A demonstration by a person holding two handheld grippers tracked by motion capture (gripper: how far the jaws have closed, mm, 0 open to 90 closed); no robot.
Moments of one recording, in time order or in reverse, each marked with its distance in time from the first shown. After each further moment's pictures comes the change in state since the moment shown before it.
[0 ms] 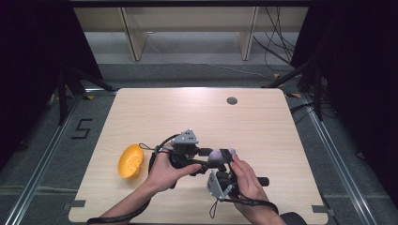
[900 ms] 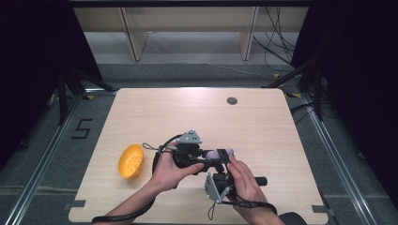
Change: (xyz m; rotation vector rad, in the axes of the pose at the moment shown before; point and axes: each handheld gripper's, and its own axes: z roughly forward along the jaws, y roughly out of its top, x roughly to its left) left arm 0.000 0.000 0.007 0.027 0.011 0.005; right arm 0.001 0.007 -0.004 -0.022 -0.033 -0.041
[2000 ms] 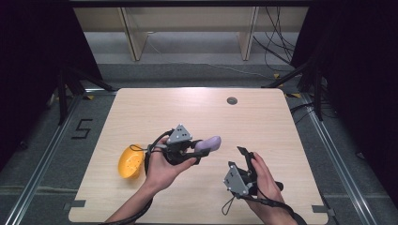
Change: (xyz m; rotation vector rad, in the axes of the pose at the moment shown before) left arm 0.005 0.002 -0.024 -0.088 0.228 0.061; right arm -0.009 -0.043 -0.009 0.019 0.051 0.298
